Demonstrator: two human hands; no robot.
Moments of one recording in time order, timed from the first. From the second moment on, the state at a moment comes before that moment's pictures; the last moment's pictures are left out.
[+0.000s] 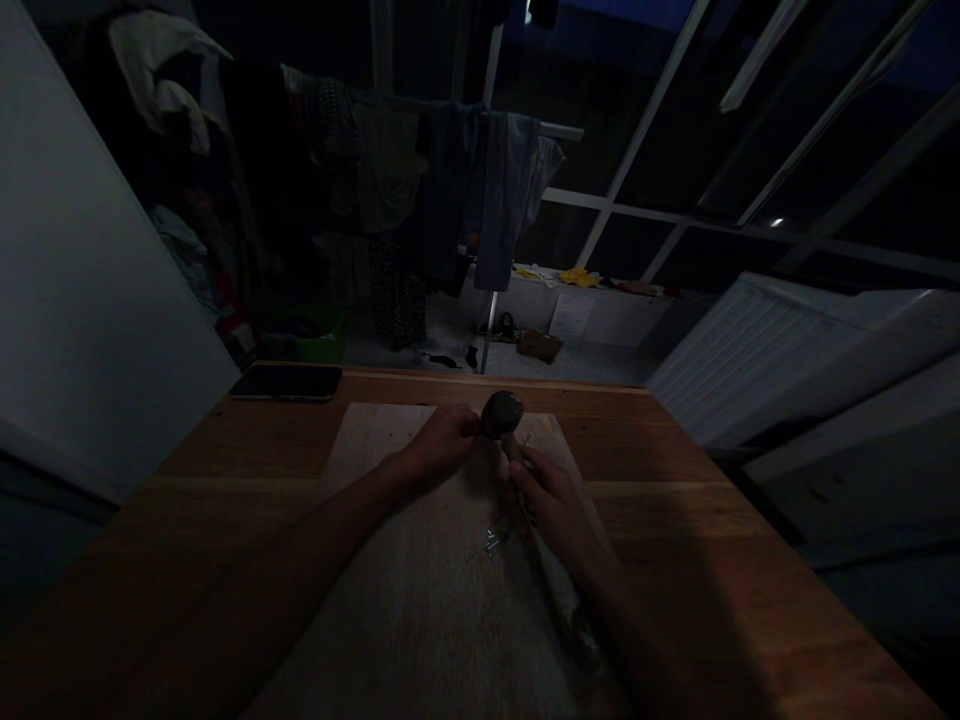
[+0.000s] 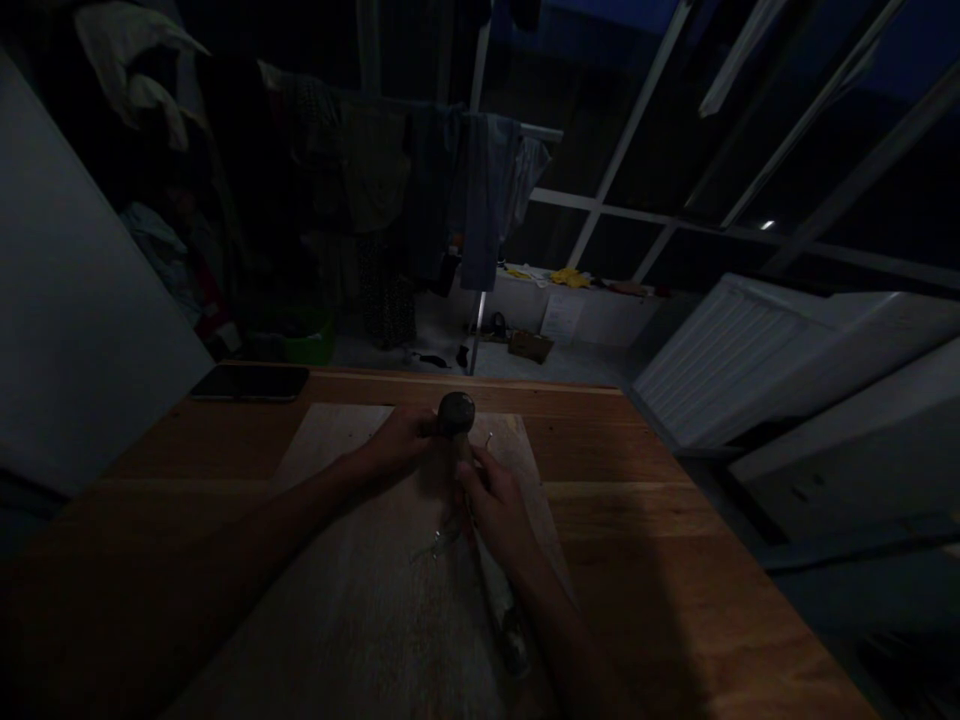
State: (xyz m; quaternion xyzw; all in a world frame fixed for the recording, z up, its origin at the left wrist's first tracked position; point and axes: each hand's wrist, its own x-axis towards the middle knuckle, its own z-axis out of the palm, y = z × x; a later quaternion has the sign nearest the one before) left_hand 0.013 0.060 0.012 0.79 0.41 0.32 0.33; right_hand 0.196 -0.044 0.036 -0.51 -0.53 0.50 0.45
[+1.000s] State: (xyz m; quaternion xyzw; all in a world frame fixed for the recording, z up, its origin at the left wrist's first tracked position) left_hand 0.020 -0.001 0.064 0.92 0.26 0.10 0.27; right_hand 0.201 -0.041 0.042 -0.50 -0.45 0.52 0.53
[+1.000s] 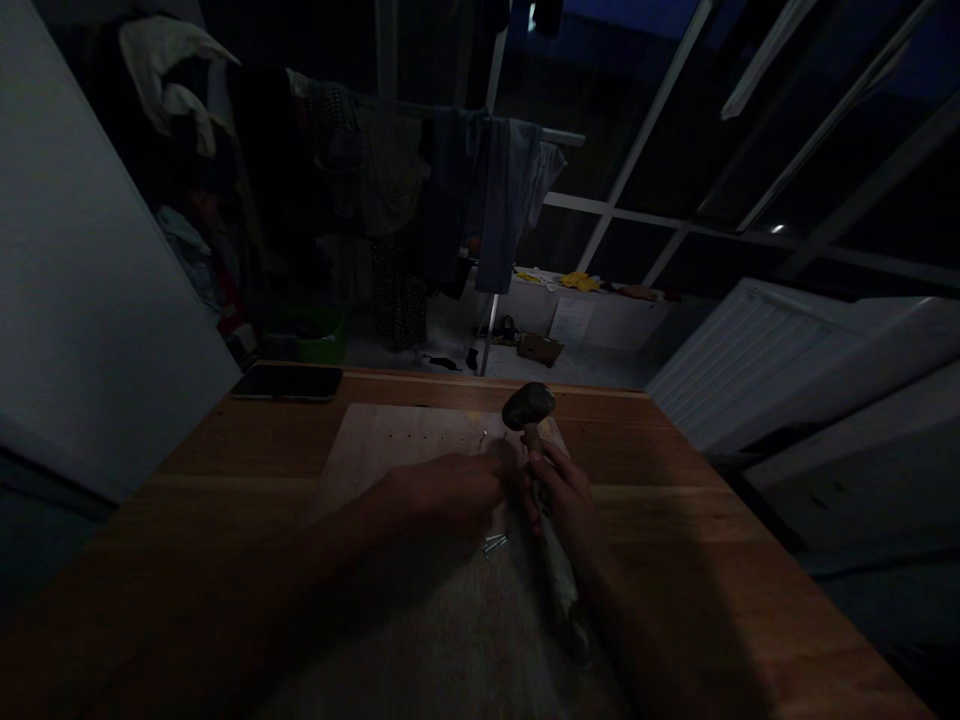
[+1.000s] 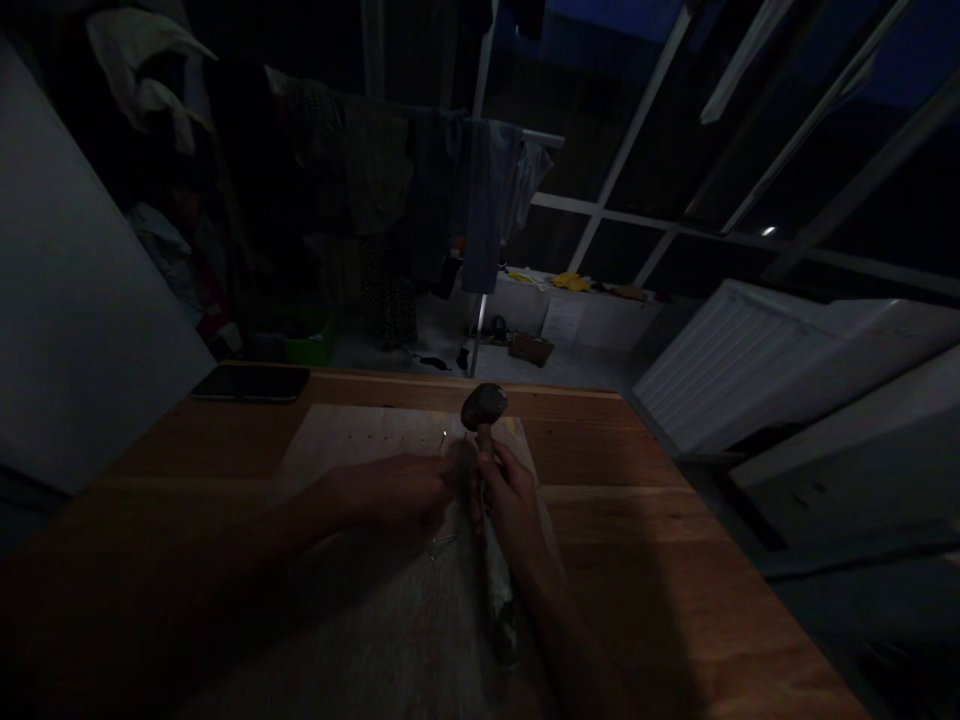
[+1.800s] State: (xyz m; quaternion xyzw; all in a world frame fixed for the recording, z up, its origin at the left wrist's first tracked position) left_hand -0.017 0.064 0.017 0.78 0.36 0.36 0.37; right_hand 0.186 -0.047 0.048 -0.48 -0.48 0.53 0.51
